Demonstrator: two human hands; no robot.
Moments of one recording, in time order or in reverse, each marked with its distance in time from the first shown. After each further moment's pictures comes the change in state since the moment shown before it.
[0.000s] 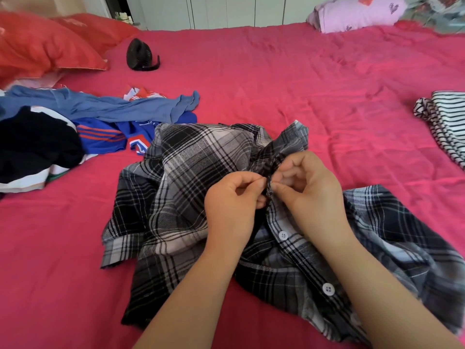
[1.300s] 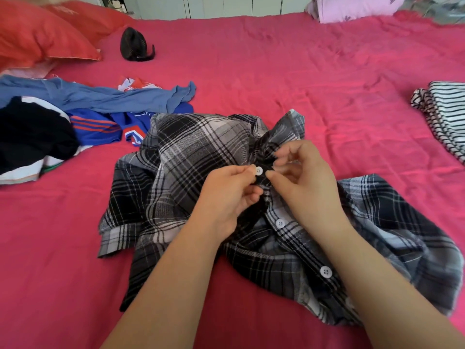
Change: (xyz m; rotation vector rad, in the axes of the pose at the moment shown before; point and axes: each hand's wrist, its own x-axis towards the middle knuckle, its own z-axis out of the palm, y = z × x) left_hand 0.011 0.012 -0.009 -0.275 -0.229 -0.413; right_hand -0.001 0.002 0.001 -0.054 0.004 0.013
